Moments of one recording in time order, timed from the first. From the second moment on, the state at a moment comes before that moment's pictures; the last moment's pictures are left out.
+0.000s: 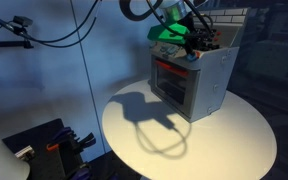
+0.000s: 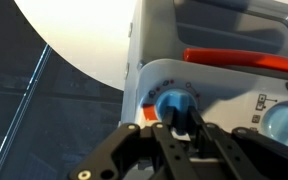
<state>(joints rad) -0.12 0.09 -0.07 -2.14 0.48 2.84 -0.62</state>
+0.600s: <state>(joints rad) -0.12 0.08 -0.07 -2.14 0.48 2.84 -0.55</state>
